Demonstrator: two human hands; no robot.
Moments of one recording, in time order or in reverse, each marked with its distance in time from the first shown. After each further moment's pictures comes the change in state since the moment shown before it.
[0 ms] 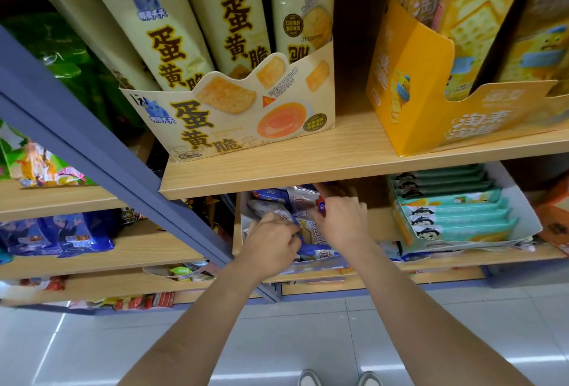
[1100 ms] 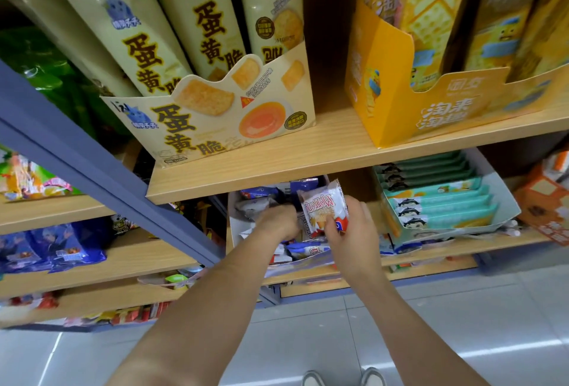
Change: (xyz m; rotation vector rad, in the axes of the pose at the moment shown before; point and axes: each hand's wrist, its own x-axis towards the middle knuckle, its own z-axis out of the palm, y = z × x) left_hand 0.064 0.028 0.000 0.020 -0.258 -0.302; right_hand -0.052 0.028 0.013 0.556 0.289 0.105
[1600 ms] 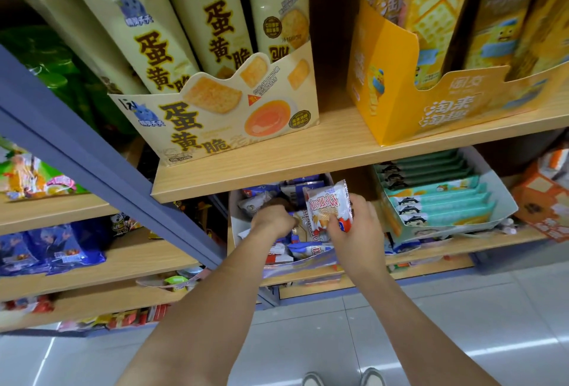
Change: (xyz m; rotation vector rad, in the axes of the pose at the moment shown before) left_hand 0.003 -0.018 0.004 -0.299 0.064 -0.051; right_hand -0.002 -0.003 -0.003 0.003 0.035 0.037
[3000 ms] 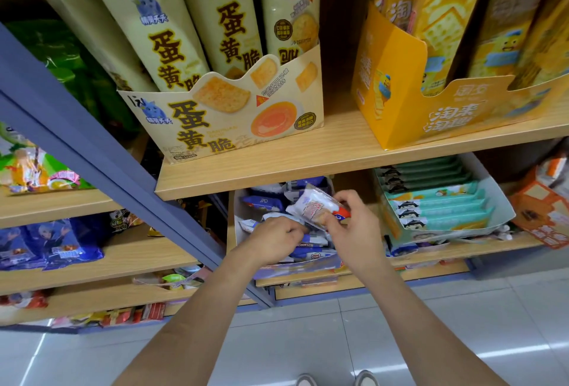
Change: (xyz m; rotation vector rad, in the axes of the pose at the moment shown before) left_hand -0.046 -0.018 -0.005 -0.034 -0.076 0.349; right_hand 0.007 -0.015 -0.009 0.160 -0.120 -0.099
